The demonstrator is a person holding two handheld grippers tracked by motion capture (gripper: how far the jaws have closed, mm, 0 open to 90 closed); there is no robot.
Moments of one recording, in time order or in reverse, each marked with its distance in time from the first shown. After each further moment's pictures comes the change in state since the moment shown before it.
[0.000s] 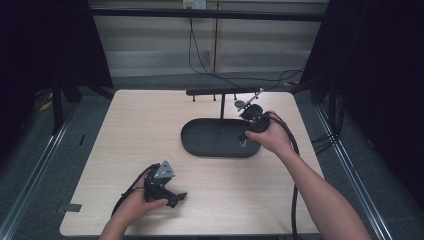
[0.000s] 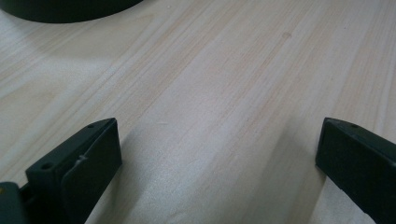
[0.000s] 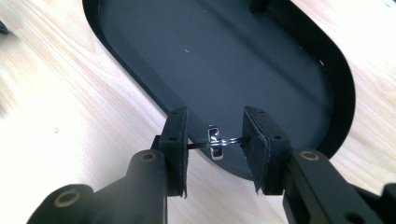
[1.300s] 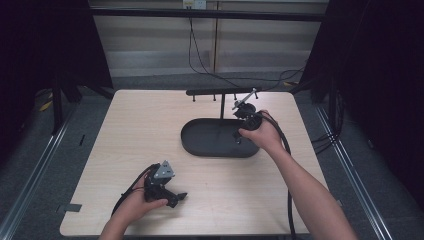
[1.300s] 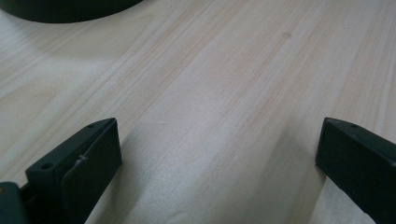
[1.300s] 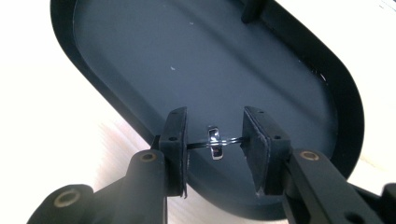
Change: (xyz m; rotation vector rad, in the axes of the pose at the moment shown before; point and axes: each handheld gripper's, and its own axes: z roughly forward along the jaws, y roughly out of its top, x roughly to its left) left arm 0.000 0.000 0.000 -0.001 0.001 0.003; right arm -0.007 0.015 0.028 0.000 -0.020 0.030
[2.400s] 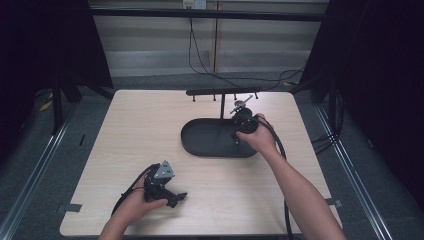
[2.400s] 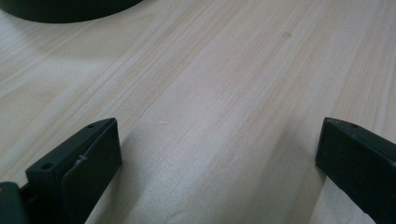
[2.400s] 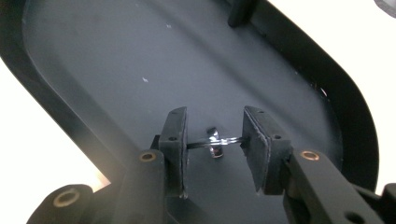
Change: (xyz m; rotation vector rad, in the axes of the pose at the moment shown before) left arm 0.000 0.000 0.000 0.002 -0.002 -0.004; right arm -0.009 -0.005 0.036 -0.047 -0.047 -0.020
